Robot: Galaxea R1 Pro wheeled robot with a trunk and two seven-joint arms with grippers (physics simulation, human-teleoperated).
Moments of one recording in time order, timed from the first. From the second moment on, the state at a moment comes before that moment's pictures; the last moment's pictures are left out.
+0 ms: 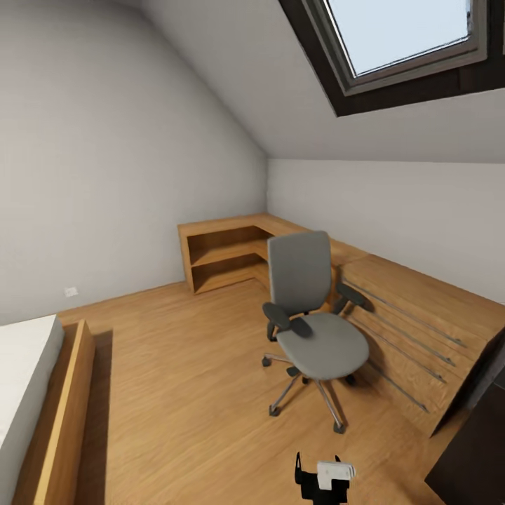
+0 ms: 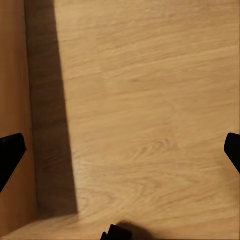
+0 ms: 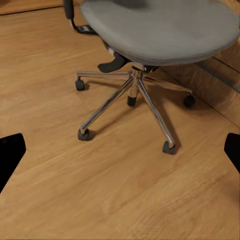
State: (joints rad) left arm -0.04 -0.02 0.05 -0.37 0.17 -0.37 0.17; right arm -0.41 0.14 1.00 -0.09 -0.76 -0.73 -0.44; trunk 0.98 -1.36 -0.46
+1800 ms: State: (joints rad) left arm -0.04 -0.02 0.05 -0.37 0.17 -0.37 0.17; right arm -0.41 0.13 1.00 -0.09 -0.76 -0.72 -0.43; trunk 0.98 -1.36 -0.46
